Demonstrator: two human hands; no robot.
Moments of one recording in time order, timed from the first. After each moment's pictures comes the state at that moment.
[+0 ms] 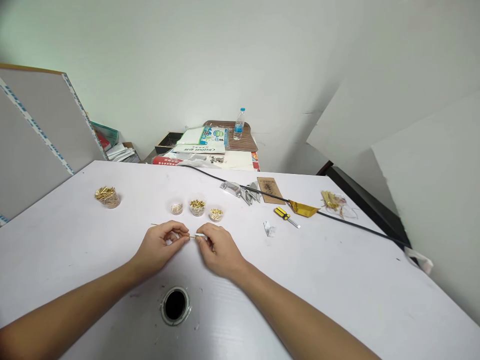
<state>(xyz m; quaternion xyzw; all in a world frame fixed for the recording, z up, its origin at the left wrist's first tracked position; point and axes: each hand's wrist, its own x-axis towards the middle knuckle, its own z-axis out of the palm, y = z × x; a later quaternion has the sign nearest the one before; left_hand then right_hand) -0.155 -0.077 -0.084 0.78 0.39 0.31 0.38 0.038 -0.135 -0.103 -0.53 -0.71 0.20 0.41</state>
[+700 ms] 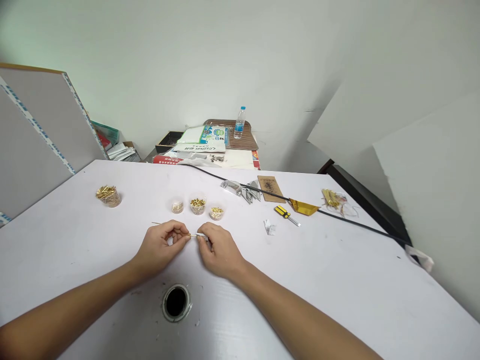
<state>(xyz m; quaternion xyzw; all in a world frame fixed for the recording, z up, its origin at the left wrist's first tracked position) -0.153 -0.082 -0.081 0.80 0.36 0.33 0.35 0.034 -0.138 -0.101 -0.54 -0.72 0.17 0.41</state>
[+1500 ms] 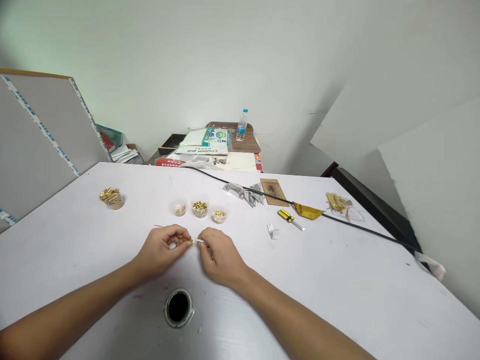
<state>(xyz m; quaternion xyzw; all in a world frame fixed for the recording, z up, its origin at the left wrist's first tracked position) -0.158 -0.081 -0.076 0.80 0.35 0.30 0.38 0.031 -0.141 -0.102 -0.50 -0.76 0.13 0.40</state>
